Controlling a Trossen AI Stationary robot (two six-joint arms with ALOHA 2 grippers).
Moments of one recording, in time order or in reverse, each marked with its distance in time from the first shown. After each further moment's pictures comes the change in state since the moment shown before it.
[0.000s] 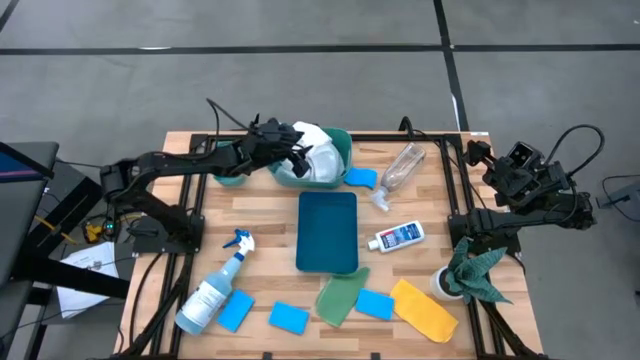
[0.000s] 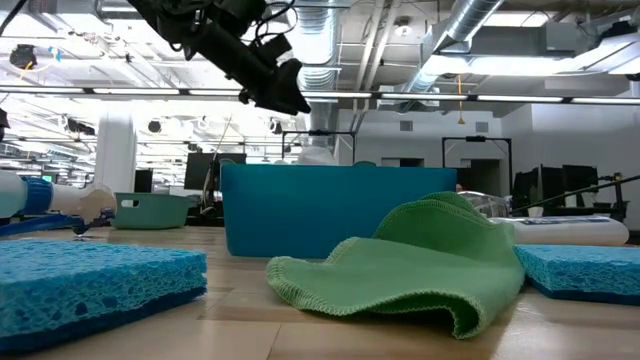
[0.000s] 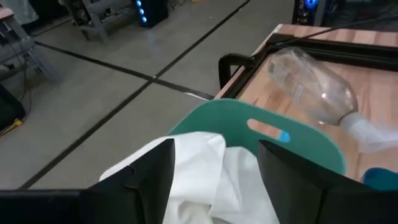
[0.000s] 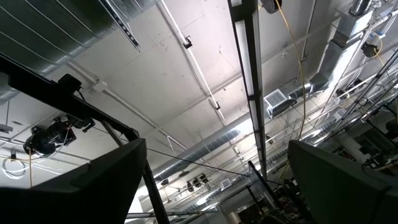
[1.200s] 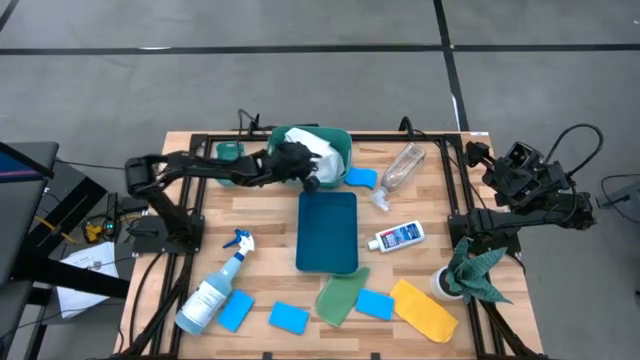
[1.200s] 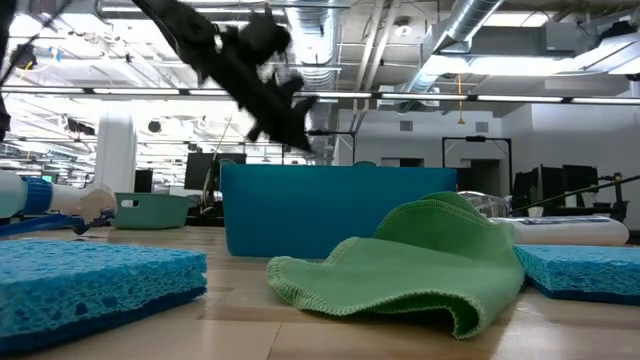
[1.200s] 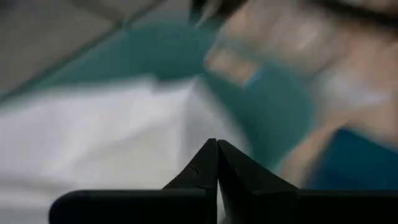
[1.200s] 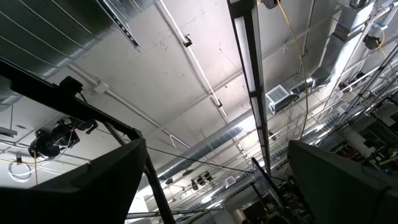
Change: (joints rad) left arm -0.074 0.146 0.001 -0.025 0.024 -0.228; right arm 0.000 0.000 0.000 -0.008 -0.005 0.037
